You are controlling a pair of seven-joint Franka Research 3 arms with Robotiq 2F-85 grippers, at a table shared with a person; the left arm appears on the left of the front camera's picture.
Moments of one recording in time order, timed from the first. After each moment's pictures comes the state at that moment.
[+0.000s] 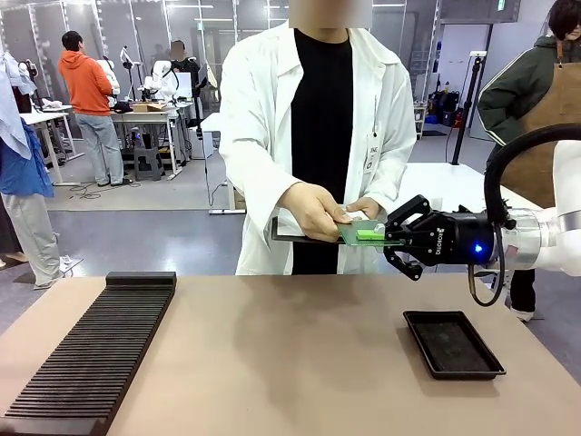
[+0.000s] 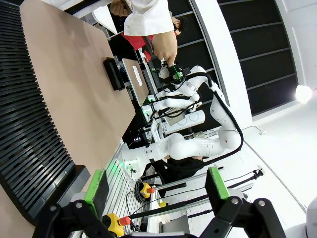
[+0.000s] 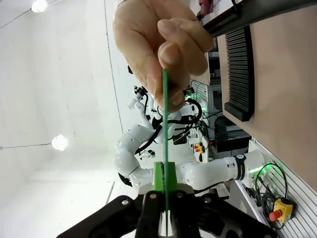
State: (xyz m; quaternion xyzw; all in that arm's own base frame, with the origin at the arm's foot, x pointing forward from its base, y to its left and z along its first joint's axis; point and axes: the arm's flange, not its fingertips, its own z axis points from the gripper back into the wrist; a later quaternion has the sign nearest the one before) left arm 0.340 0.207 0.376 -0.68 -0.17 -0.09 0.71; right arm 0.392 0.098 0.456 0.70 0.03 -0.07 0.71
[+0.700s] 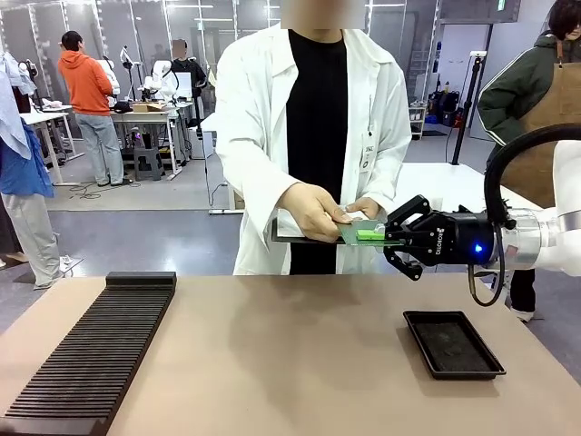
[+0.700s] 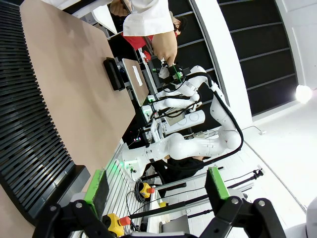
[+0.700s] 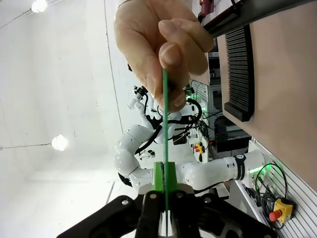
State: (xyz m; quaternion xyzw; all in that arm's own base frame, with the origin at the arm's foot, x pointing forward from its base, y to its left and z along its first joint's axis) left arm 0.340 0.207 0.376 -0.68 -0.17 -0.09 0.71; right arm 0.392 0.098 0.456 0.70 0.03 -0.07 0.71
